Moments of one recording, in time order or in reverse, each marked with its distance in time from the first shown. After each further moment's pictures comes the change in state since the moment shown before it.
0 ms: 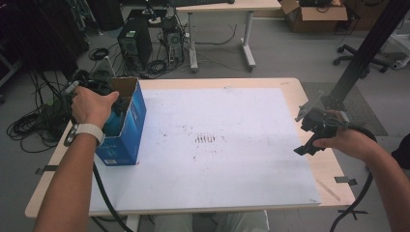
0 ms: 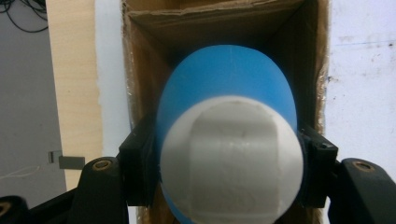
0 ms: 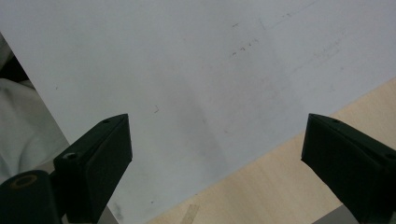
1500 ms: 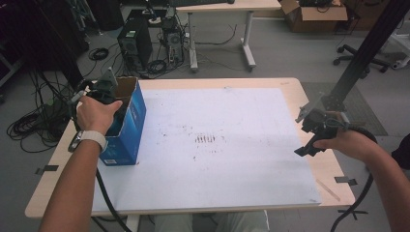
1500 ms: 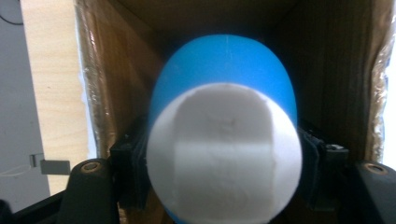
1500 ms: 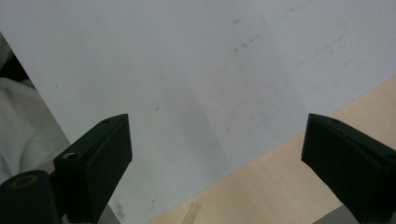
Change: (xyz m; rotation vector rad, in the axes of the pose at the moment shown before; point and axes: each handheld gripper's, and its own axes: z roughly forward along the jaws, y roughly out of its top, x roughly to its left) left arm 0.003 -0.005 0.028 0.022 -0.019 0.009; right arm 0.000 -0.002 0.002 0.004 0.003 0.007
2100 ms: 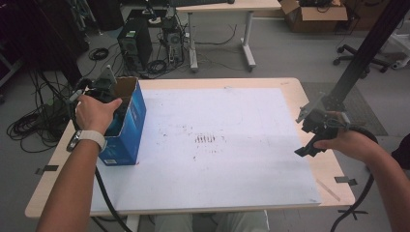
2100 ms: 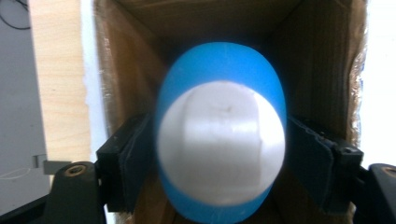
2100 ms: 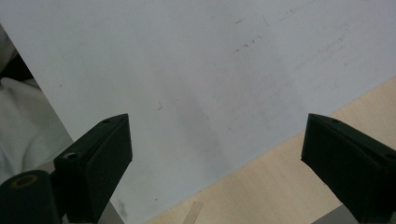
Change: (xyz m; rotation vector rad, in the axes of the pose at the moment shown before) left arm 0.000 -0.001 -0.013 -0.030 -0.002 -0.014; right arm 0.002 -0.001 -0.003 -0.002 0.000 -0.003
